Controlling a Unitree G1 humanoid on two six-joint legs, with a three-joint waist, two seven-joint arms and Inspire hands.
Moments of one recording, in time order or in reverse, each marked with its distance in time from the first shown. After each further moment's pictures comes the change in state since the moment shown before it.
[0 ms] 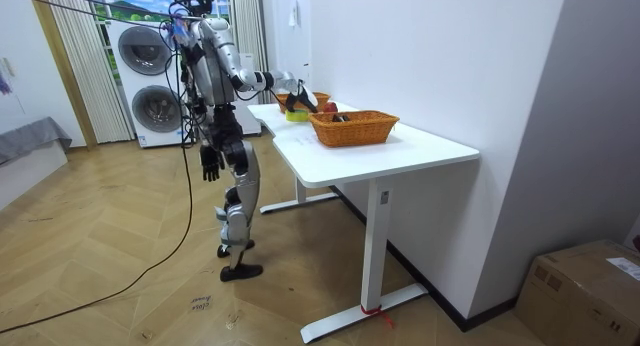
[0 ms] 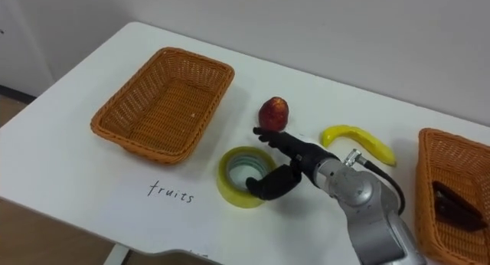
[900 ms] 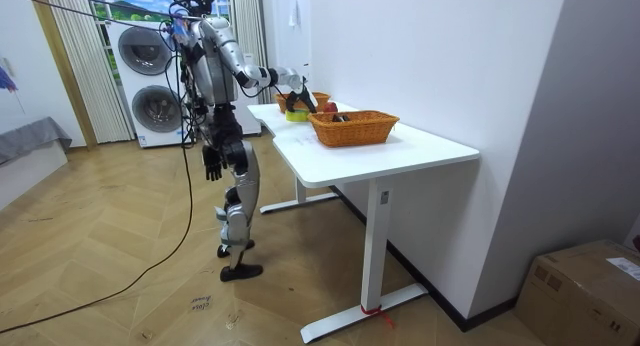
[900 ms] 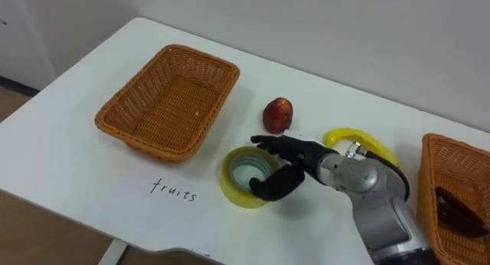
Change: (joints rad) left arm -0.055 0.030 0.000 0.007 -0.002 0.000 0.002; right arm -0.077 -0.041 0.011 0.074 -0.002 0.010 0.130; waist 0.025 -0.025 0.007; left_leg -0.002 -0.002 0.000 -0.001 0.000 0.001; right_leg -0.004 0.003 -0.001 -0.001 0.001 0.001
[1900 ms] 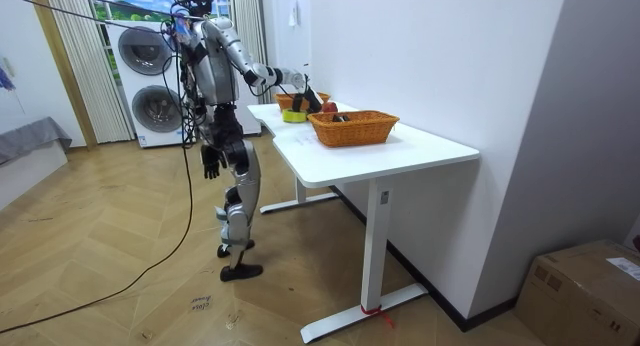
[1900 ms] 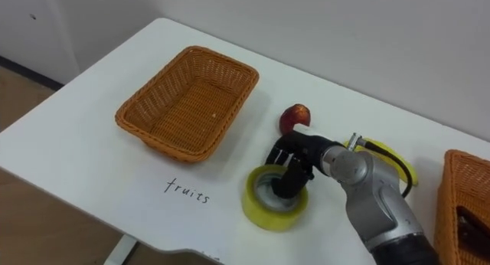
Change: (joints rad) left arm -0.028 0.006 0.000 0.000 -0.001 0.000 0.064; right arm -0.059 -0.011 0.059 0.090 -0.156 0.021 -0.067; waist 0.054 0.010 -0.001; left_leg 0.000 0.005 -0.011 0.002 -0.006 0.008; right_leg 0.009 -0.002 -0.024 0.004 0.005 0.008
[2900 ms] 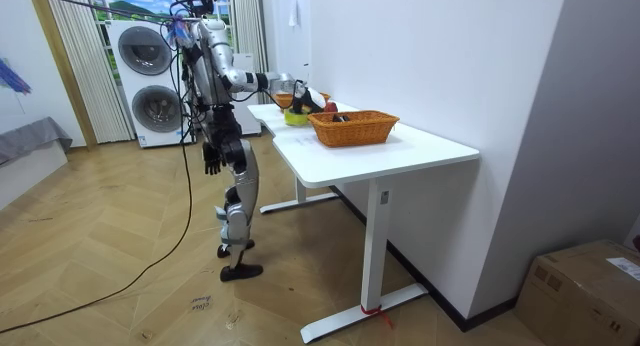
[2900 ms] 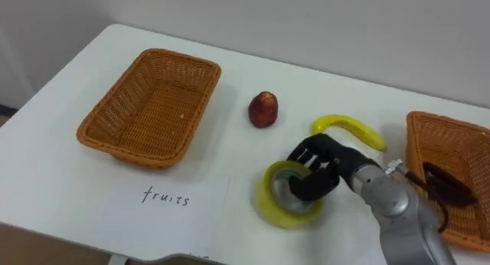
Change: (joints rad) left arm 0.089 -0.036 0.076 0.027 -0.021 -0.084 0.012; right arm 0.229 -0.012 -0.269 -0.218 0.127 -0.063 -0.180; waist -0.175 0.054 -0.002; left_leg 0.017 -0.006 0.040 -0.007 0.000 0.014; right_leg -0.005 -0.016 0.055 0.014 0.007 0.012
